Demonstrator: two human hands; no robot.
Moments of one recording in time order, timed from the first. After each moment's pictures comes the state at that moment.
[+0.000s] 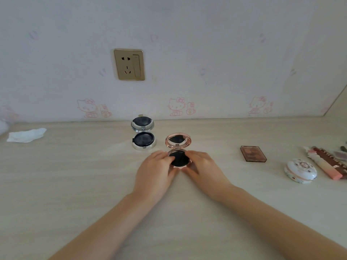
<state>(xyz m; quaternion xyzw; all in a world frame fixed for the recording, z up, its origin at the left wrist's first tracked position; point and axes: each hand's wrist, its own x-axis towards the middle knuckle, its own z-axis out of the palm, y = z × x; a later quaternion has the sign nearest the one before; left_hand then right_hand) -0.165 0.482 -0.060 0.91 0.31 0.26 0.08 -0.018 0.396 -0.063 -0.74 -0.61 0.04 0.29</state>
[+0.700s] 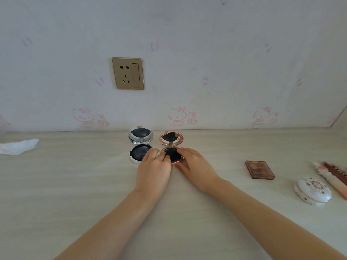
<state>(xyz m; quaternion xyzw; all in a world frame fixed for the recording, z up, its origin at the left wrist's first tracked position) -0.130 0.525 -0.058 0.91 0.32 0.25 -0.12 0.008 0.463 -0.062 -0.73 -0.62 0.03 0.28</state>
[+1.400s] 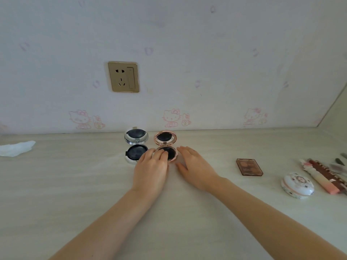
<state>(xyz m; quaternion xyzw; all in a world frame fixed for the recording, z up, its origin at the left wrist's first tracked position) -0.131 0.513 -0.050 0.91 0.33 0.26 -0.08 0.011 0.447 -0.053 -0.75 -0.62 0.04 0.24</state>
